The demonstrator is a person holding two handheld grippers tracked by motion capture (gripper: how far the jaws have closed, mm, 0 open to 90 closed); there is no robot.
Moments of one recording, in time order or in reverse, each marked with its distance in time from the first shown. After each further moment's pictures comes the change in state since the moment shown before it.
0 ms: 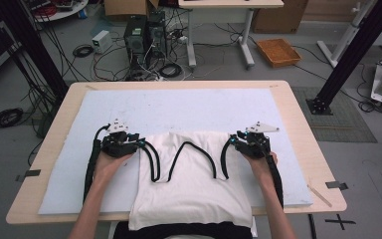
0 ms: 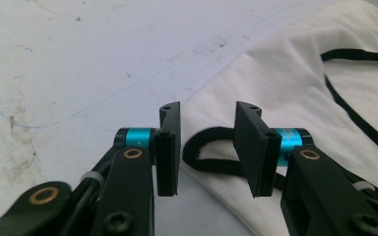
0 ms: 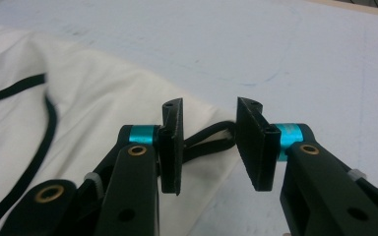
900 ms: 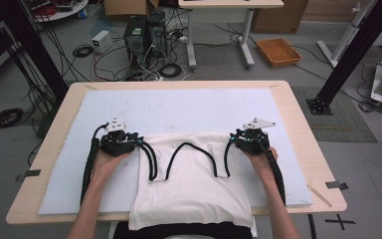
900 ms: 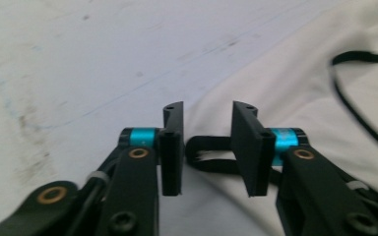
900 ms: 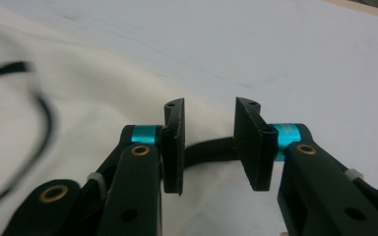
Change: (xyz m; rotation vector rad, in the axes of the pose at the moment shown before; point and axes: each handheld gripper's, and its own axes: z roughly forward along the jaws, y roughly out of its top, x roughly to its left) left arm 0.001 -0.002 -0.010 -0.029 -0.077 0.022; right arm -0.001 0.007 0.002 0.040 0.045 -0.074
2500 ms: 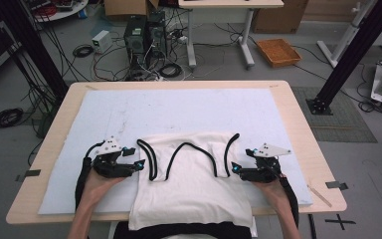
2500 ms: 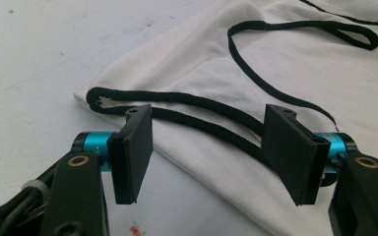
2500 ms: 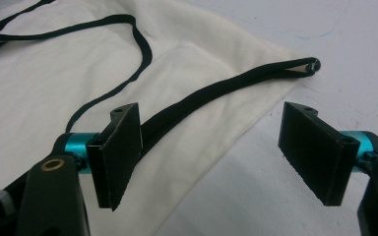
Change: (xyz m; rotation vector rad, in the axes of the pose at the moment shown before) left arm -0.032 -0.029 -0.034 0.004 -0.082 0.045; right arm 0.024 -0.053 -0.051 -0.027 0.109 -0.019
